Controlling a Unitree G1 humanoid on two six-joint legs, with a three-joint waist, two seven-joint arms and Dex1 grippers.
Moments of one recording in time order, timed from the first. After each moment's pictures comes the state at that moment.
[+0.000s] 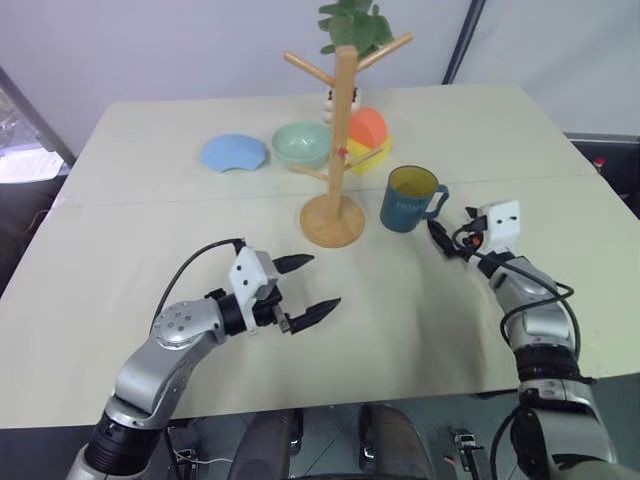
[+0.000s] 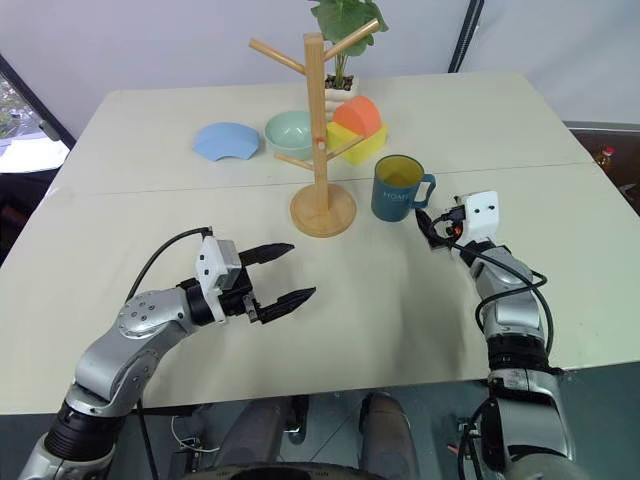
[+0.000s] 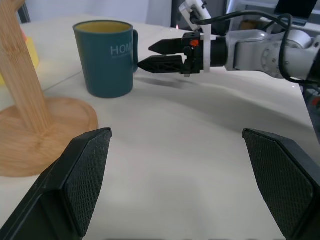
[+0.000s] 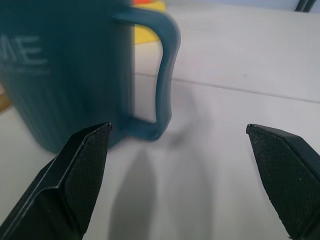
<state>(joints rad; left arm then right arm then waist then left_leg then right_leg) -0.12 0.46 -0.14 -0.44 -0.43 0.35 -0.73 -0.51 -0.45 -0.21 0.52 0.21 0.01 0.47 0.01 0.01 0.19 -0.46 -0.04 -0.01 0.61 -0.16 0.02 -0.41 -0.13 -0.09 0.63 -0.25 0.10</state>
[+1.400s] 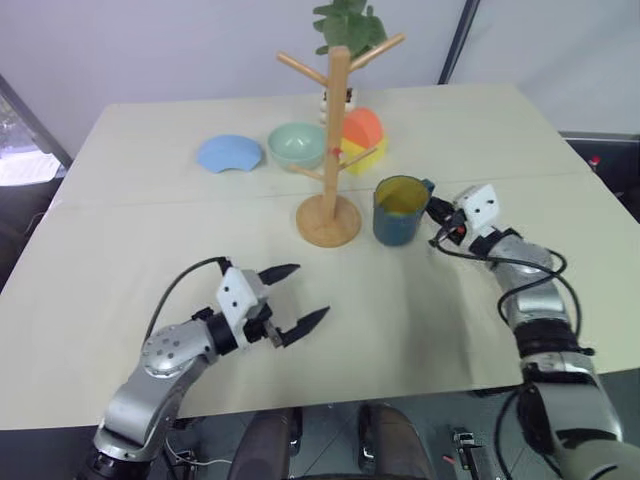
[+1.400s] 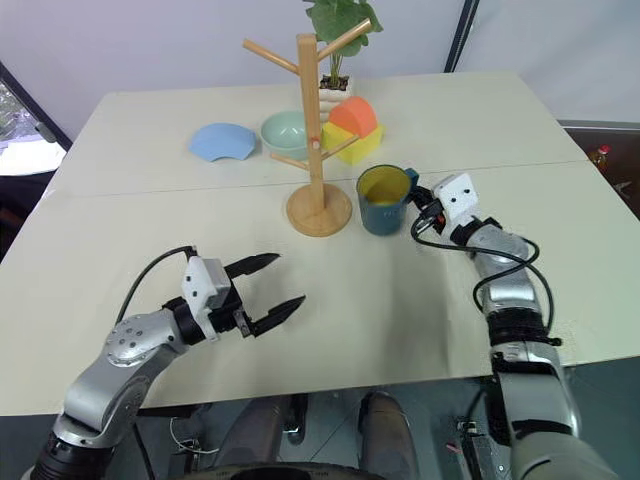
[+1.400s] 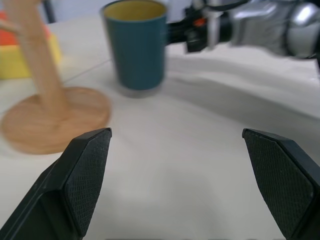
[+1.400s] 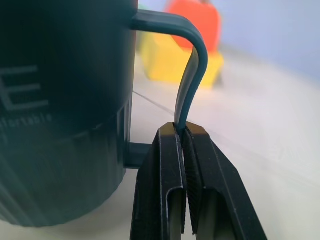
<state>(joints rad) 0.02 0.48 -0.07 -0.48 -0.37 0.26 -0.66 -0.51 -0.60 -0.04 0.35 0.08 -0.20 0.75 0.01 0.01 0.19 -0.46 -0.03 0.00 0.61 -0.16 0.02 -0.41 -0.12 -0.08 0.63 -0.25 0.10</state>
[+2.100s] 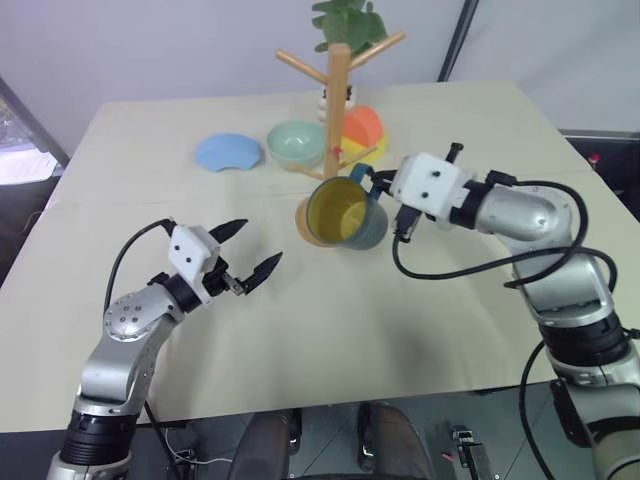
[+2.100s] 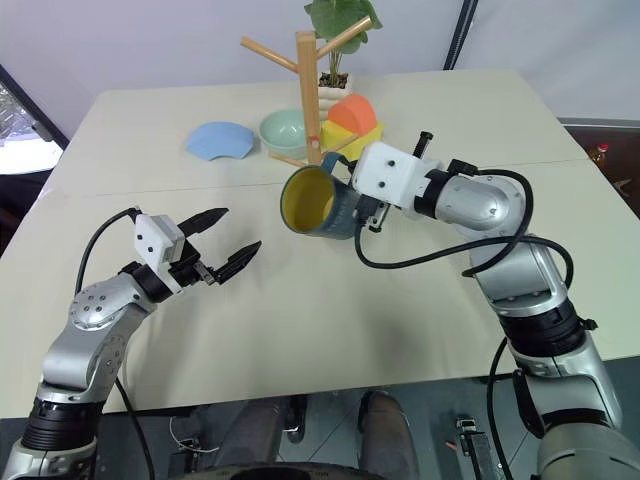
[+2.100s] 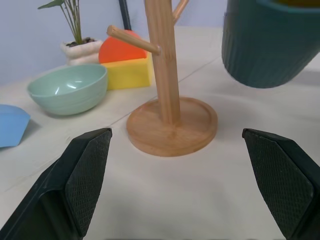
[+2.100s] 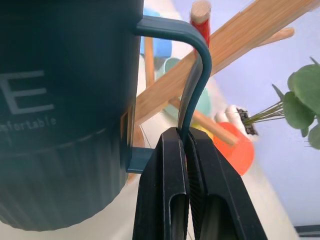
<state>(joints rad) -0.11 0.50 0.09 -0.33 -0.38 0.21 -0.65 -0.71 -0.66 0.19 -0.35 -0.10 0.51 0.78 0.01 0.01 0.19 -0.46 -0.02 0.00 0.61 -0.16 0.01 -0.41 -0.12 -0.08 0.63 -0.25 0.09</state>
